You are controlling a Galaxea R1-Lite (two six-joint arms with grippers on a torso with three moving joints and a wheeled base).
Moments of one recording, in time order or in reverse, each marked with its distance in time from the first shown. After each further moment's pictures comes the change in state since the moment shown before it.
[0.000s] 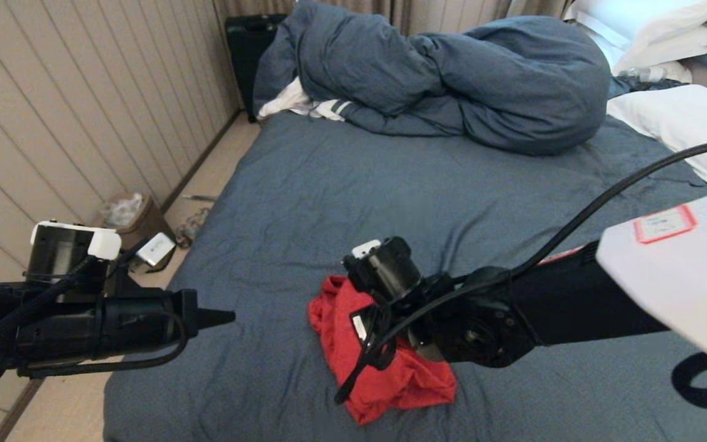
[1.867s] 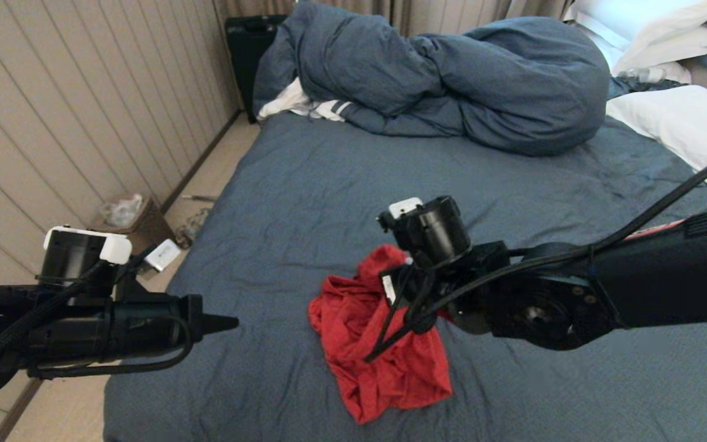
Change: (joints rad) left arm -0.001 0.034 0.003 -0.004 -0.006 0.000; right arm -0.098 -0.150 0.067 -0.102 -0.082 -0.050
